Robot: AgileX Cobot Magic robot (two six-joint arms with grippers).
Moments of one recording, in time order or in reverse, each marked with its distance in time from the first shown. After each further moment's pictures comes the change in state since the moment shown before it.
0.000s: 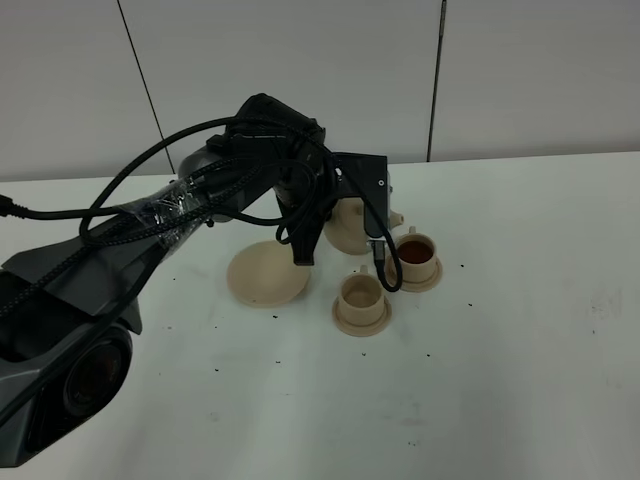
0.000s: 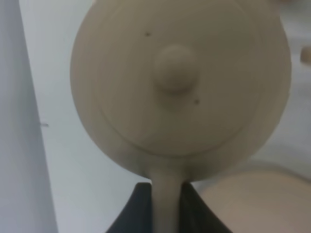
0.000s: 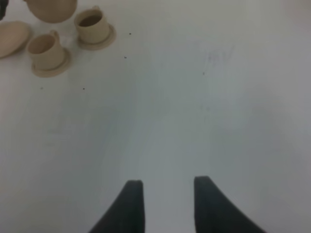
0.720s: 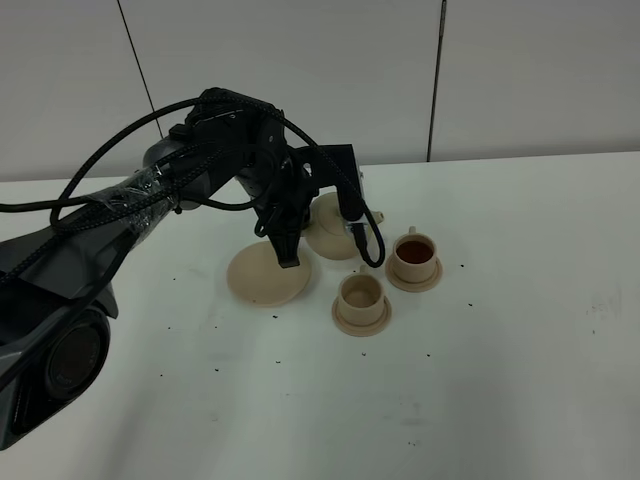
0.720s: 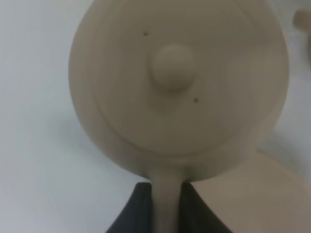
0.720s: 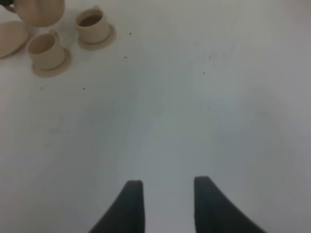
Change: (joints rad) left arm 0.073 0.000 0.000 -0.155 0.054 0.001; right arm 0.000 0.000 0.000 0.000 0.000 0.000
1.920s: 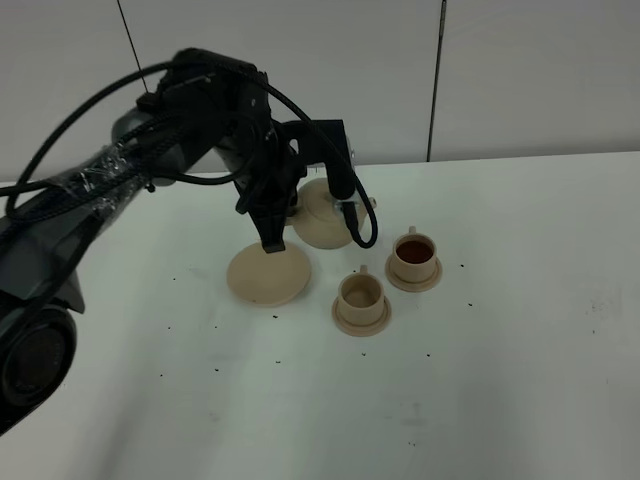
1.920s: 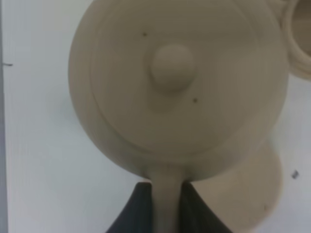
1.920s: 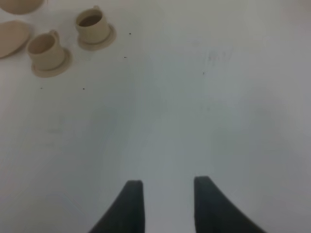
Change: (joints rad) left arm 0.000 -0.110 0.000 -0.007 0.145 0.006; right arm 0.000 0.000 0.000 0.000 0.000 0.000
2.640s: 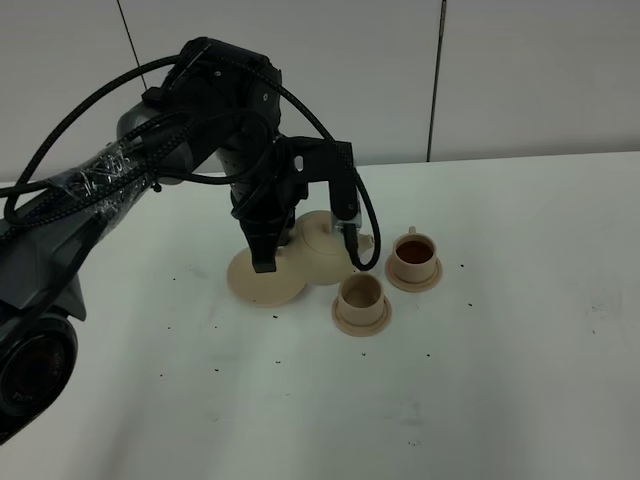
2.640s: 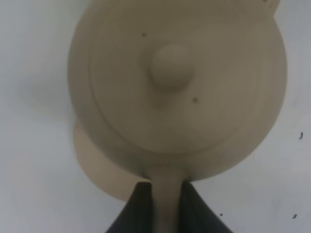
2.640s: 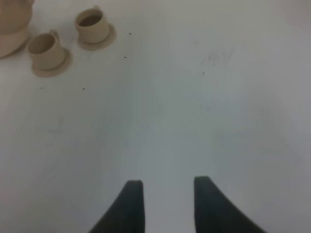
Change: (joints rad) left arm -0.042 -0.018 0.000 0.016 0.190 0.031; right arm 0.000 0.000 0.000 0.000 0.000 0.000
